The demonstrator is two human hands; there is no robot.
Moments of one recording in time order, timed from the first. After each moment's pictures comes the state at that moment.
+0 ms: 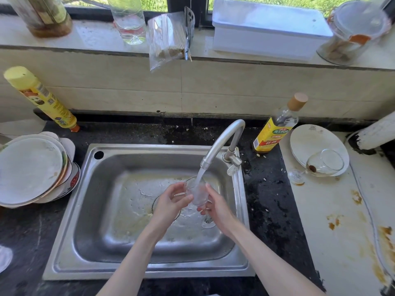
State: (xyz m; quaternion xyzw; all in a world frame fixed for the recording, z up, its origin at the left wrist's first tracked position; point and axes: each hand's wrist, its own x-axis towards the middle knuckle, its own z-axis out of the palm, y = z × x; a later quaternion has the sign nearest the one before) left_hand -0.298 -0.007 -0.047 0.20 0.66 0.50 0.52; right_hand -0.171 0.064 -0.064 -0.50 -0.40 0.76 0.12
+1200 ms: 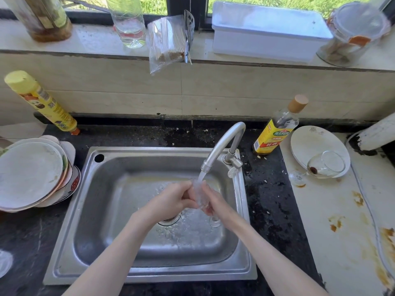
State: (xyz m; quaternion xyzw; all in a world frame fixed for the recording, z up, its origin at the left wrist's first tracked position) left_hand -0.322 0.021 -0.004 0.56 0.66 0.23 0.45; right_hand -0.174 0.075 -0.042 -0.41 -0.56 0.72 0.08
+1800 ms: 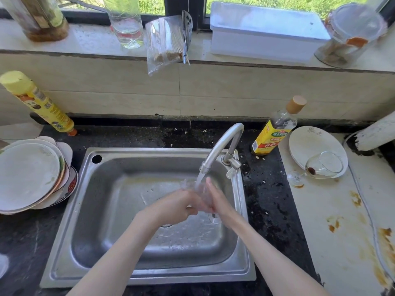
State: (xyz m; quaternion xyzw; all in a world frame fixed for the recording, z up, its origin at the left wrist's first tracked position) left_hand -0.315 0.025 -0.005 0.67 0.59 0.11 0.44; right_hand -0.174 0.084 -0.049 -0.45 -0.51 0.73 0.09
